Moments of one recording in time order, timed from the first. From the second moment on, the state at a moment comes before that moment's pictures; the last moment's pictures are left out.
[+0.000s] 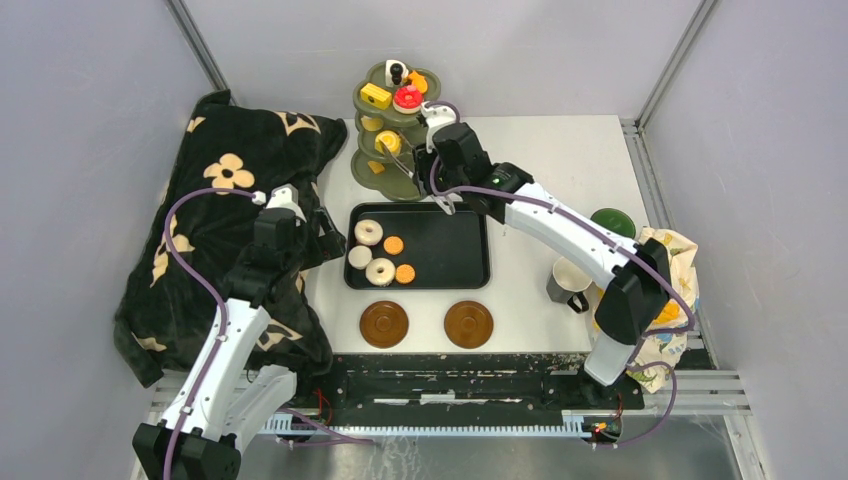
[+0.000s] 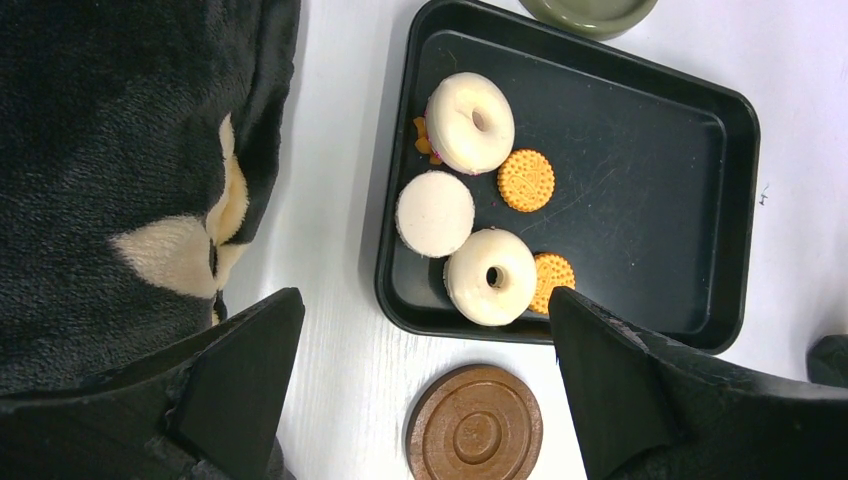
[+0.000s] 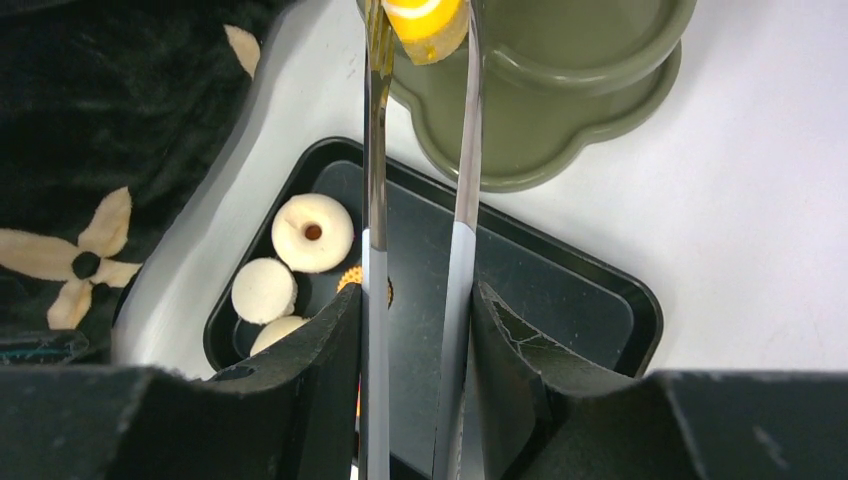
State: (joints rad) left arm -0.19 0.83 0.78 -0.58 -0.08 -0.45; right arm 0.77 1.73 1.63 -0.40 0.19 0.25
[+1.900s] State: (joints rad) left arm -0.19 0.74 0.78 -0.63 -0.08 -0.45; right arm 0.74 1.89 1.79 -0.40 0.17 0.26
